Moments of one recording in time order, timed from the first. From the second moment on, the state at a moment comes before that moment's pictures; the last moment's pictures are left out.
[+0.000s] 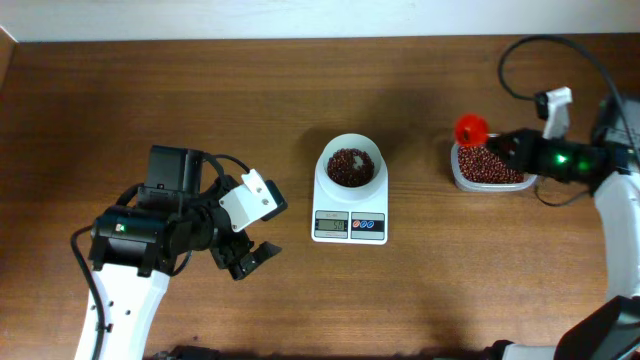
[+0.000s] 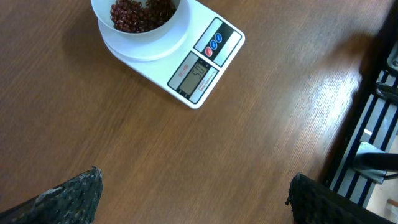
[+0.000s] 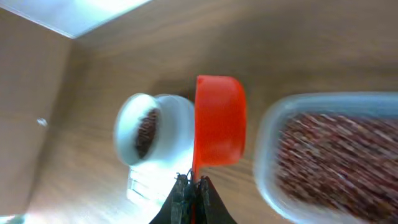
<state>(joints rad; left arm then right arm) -0.14 1.14 1.19 -1.22 0.48 0.81 -0.37 1.54 1.23 -0.80 -0.82 -0.12</state>
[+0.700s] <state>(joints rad) -0.14 1.14 1.19 -1.22 0.48 0.81 -0.10 1.50 1.23 -0.78 0.11 -0.25</state>
